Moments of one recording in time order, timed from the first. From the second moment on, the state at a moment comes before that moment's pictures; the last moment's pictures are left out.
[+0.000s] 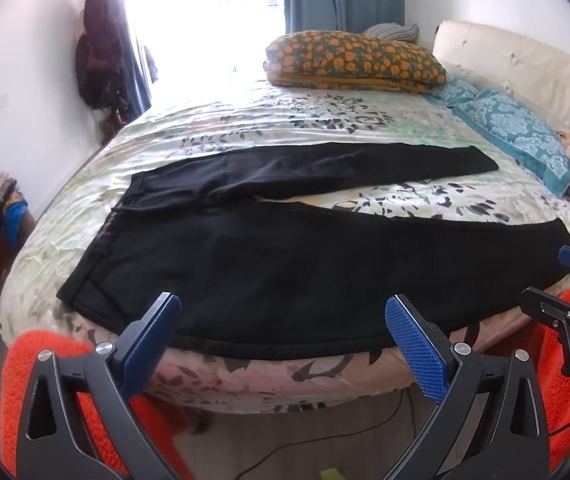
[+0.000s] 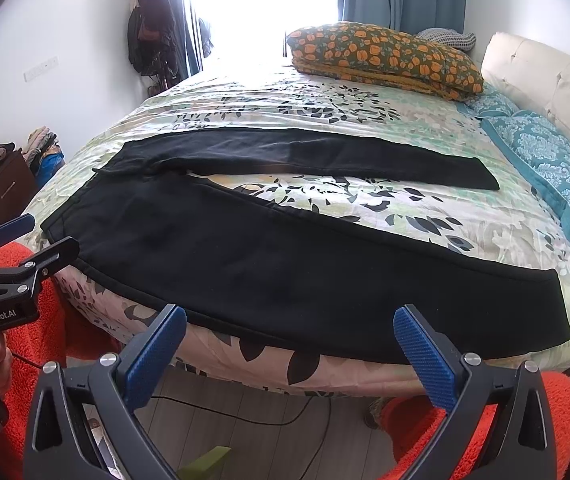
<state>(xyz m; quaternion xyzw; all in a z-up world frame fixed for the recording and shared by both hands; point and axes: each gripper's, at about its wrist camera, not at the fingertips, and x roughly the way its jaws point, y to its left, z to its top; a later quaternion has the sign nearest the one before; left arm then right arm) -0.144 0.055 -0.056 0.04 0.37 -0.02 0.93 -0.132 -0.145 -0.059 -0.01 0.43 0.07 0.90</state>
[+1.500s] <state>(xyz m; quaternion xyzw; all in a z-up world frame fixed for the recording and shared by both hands) -0.142 0.054 -0.059 0.04 0.38 -0.02 0.92 -0.133 -0.140 -0.056 -0.02 0.42 0.07 0.91</state>
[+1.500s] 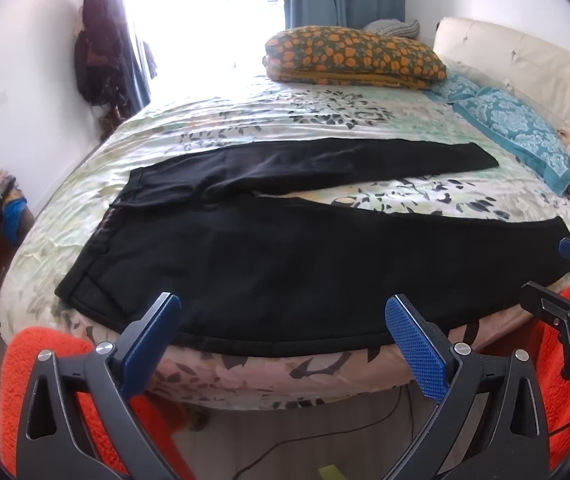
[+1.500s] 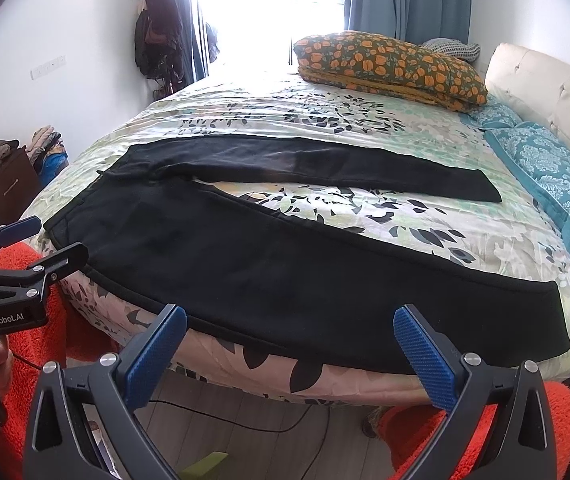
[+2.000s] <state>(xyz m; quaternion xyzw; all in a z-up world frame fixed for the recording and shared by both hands) -0.131 0.063 -0.048 0.03 0.37 -0.02 0.93 -0.139 -0.149 -0.036 -0.02 0.36 0.05 0.93</state>
